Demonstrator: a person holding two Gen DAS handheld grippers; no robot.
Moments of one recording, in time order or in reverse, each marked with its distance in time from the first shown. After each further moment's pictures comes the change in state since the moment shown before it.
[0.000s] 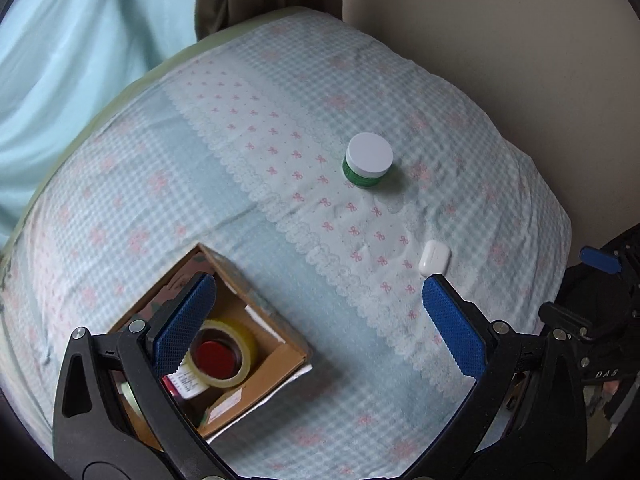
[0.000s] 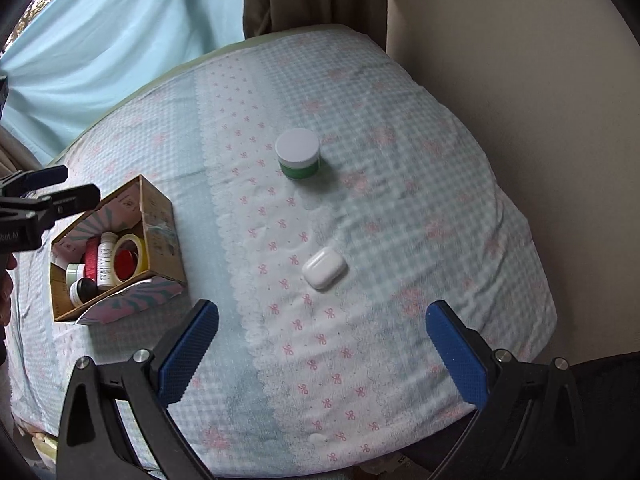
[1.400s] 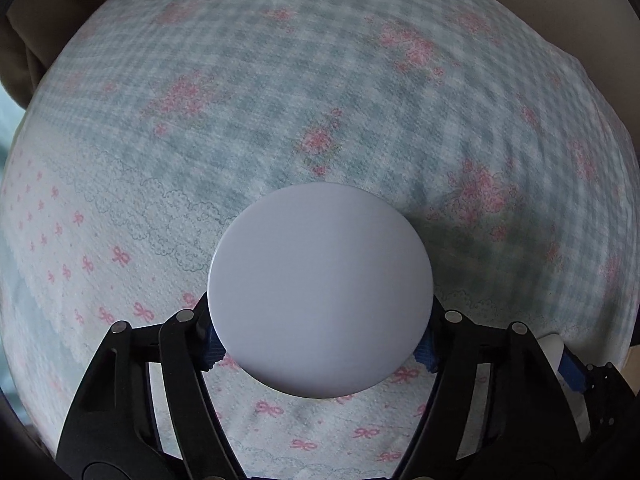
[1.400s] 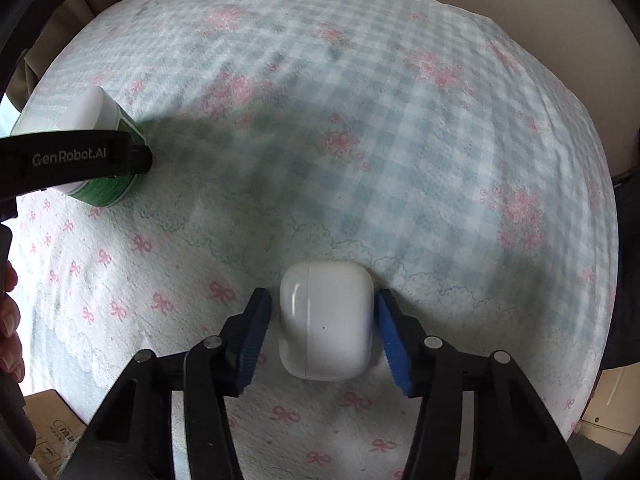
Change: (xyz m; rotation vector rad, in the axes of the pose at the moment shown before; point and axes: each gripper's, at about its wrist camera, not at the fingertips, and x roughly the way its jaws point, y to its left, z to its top) left arm 0.304 -0.083 0.129 0.447 0.149 -0.055; right arm 0.225 0.005 0.018 0.735 0.107 -0.247
